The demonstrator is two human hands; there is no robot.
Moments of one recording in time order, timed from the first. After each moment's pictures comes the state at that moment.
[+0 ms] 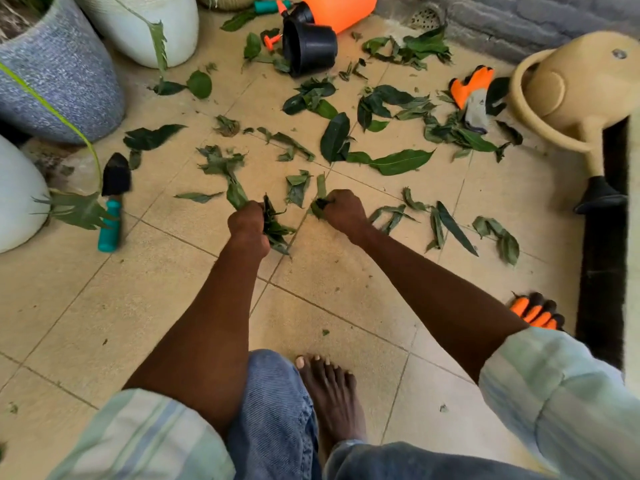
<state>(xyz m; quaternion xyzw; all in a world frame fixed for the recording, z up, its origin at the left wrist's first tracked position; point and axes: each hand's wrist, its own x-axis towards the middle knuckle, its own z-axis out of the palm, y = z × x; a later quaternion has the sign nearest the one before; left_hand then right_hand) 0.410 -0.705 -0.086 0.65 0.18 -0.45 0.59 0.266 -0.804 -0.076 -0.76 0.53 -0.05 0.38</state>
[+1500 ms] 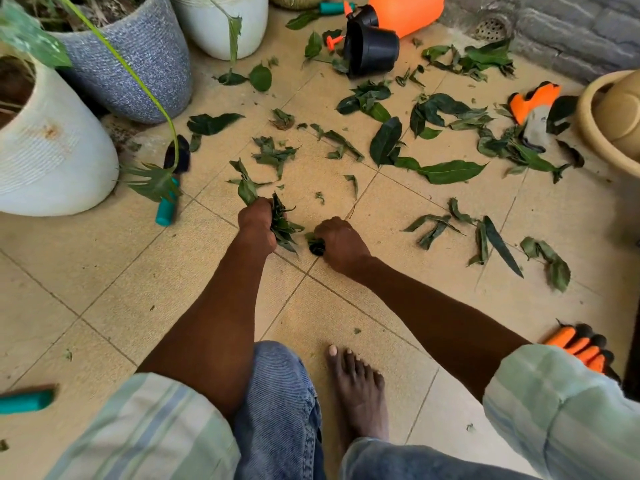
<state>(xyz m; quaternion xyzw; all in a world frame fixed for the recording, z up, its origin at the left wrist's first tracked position) 0.456 -0.655 -0.079 0.64 0.19 -0.43 0.61 0.292 -0.727 -0.118 -0.95 0.22 -0.04 0.21</state>
